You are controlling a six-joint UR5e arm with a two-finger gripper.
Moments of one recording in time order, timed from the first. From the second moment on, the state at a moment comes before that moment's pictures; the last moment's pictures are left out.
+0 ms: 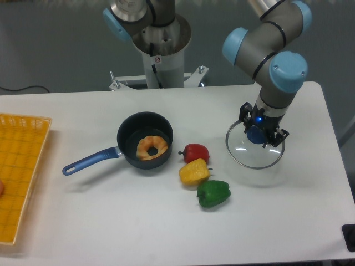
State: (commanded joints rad) arm 2.78 -1.91 -1.66 -1.15 1.54 1.51
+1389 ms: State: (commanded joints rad) arm 2.56 -1.76 -1.80 -1.14 1.53 1.23
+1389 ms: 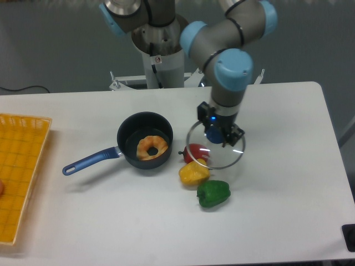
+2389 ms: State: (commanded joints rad) arm 2.38 -1.65 -1.91 -1.14 1.54 1.02
